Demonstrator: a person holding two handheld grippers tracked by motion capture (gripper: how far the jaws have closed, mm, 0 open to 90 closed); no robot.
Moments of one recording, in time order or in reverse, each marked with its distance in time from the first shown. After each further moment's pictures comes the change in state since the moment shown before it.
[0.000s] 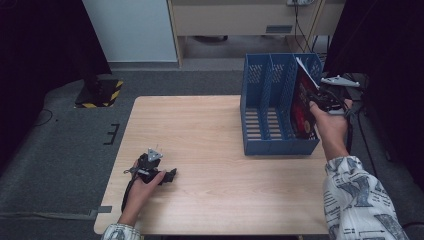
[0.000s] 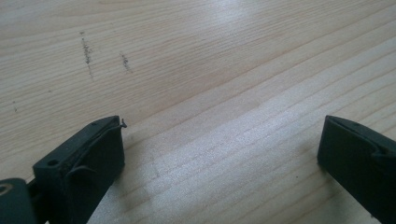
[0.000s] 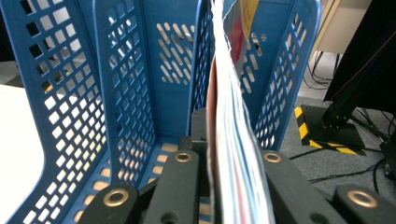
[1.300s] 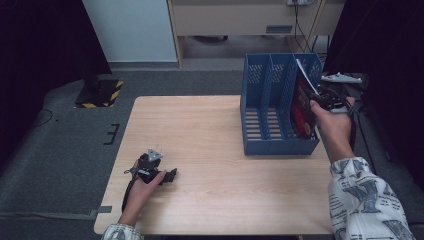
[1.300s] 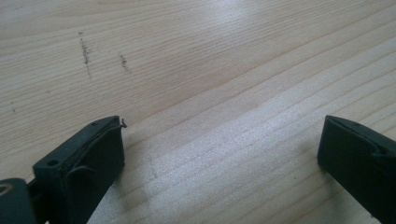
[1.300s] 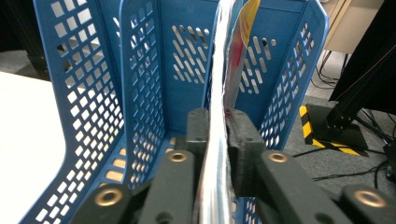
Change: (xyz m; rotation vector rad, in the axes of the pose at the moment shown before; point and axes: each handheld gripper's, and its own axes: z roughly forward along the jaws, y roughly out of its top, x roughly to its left) left arm -0.001 0.000 0.001 -0.003 0.000 -0.006; right arm 0.006 0.012 -0.015 0.031 0.029 -0.029
